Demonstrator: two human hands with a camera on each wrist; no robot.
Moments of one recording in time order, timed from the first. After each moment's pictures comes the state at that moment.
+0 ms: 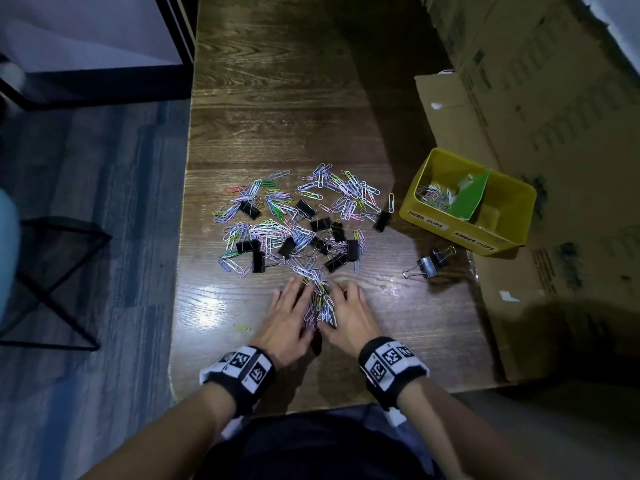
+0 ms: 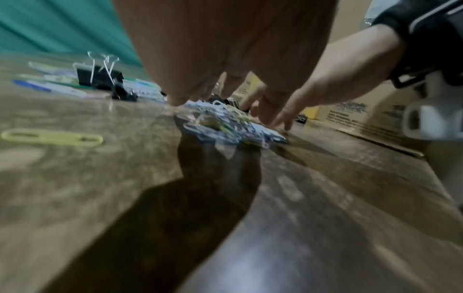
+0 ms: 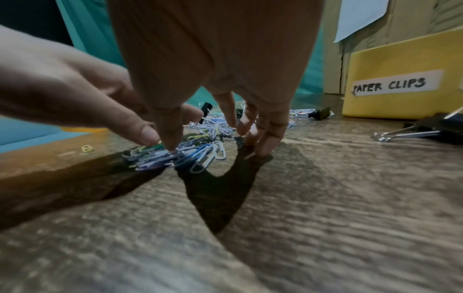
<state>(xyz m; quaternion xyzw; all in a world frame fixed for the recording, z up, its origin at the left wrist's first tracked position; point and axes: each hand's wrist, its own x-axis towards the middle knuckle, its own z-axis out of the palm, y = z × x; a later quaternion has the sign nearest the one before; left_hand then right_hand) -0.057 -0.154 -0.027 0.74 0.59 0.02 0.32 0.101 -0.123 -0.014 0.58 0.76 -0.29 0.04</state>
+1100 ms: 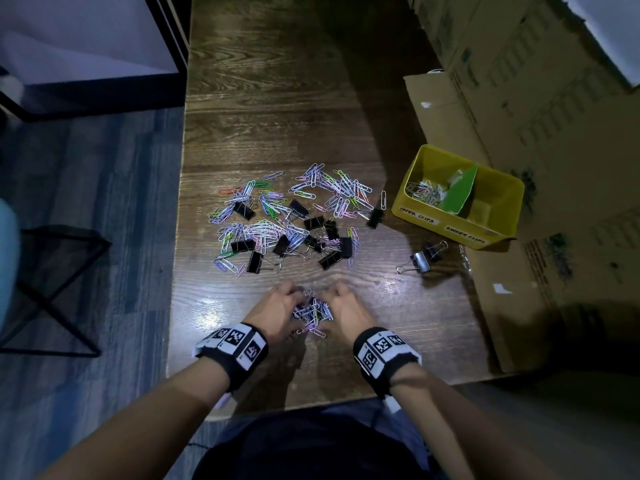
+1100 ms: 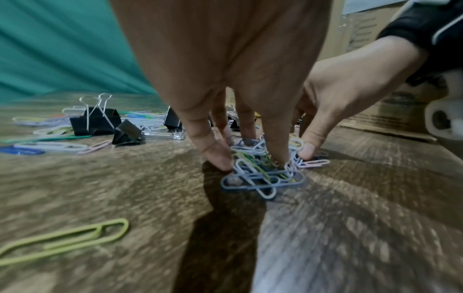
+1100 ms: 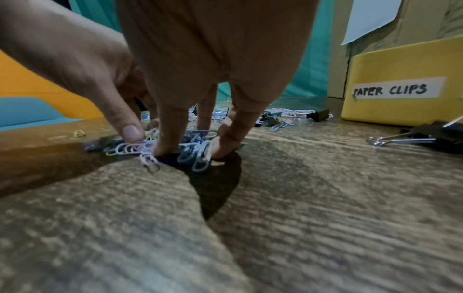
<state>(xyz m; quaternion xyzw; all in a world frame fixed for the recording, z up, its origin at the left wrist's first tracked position) -0.069 -0.126 -0.018 0.75 0.57 -0.02 0.34 0.105 -0.117 -0.010 0.55 0.75 -0.35 0.09</state>
